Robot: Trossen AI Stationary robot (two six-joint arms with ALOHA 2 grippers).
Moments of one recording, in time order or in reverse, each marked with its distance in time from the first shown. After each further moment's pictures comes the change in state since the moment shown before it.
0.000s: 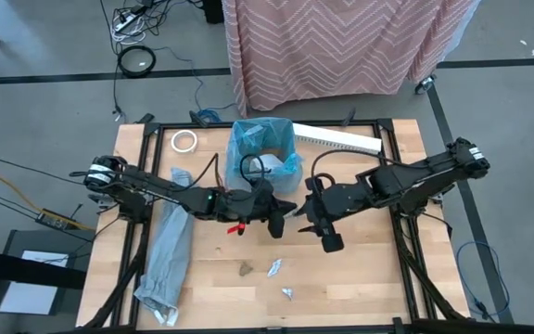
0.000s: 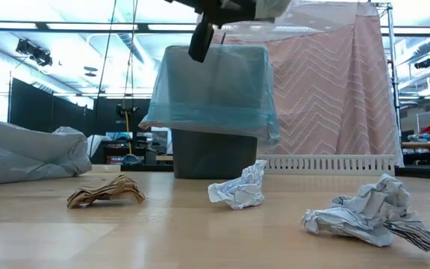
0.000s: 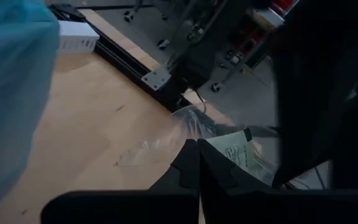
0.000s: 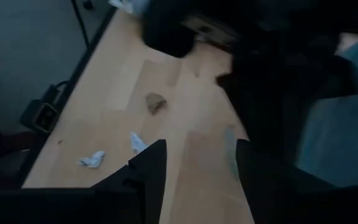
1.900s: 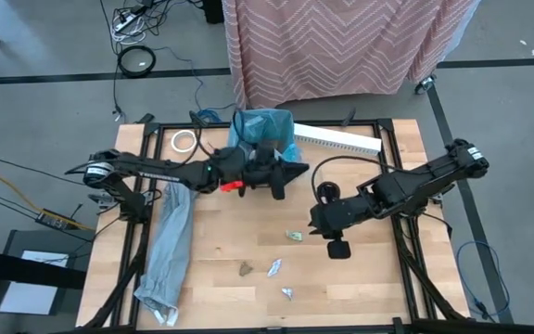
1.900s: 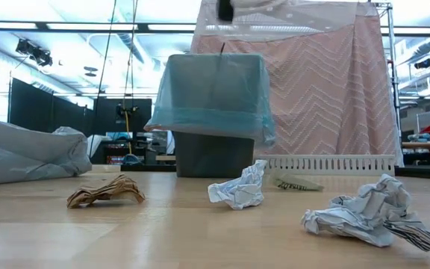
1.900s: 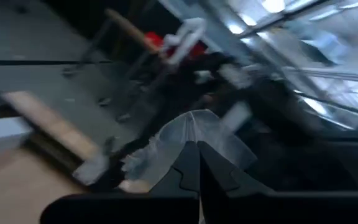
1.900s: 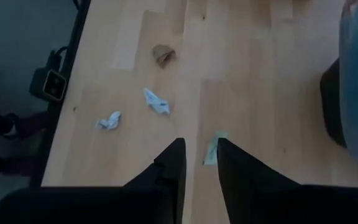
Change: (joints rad) left arm 0.172 -0.029 0.182 0.158 0.234 0.018; right arm 0.082 0.003 0.000 -0.181 0.040 0.236
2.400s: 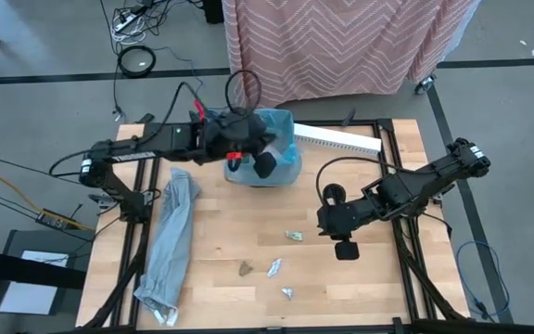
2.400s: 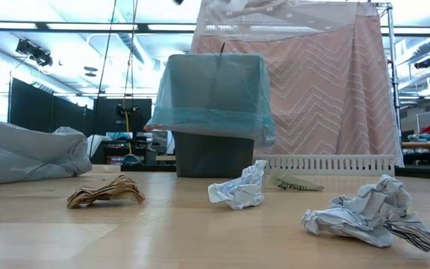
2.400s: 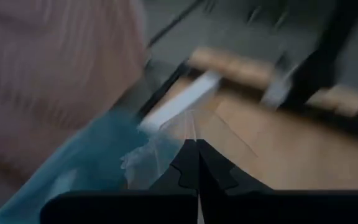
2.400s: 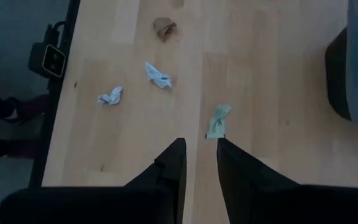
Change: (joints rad) left arm 0.120 -0.037 0.446 -1.122 -0.286 0.494; right arm 0.032 -0.018 0.000 -0.100 -0.003 0.049
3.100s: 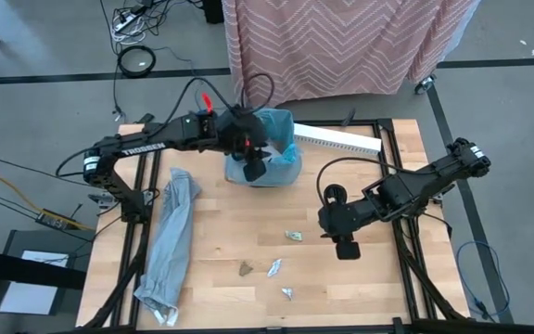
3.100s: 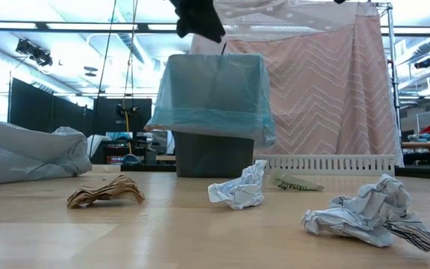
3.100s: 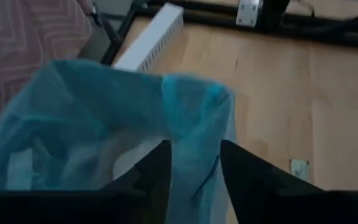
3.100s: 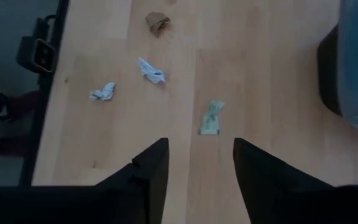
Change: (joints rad) left arm 0.113 0.012 -0.080 -0.093 0.341 0.199; right arm 0.006 0.000 0.000 -0.022 0.027 0.000
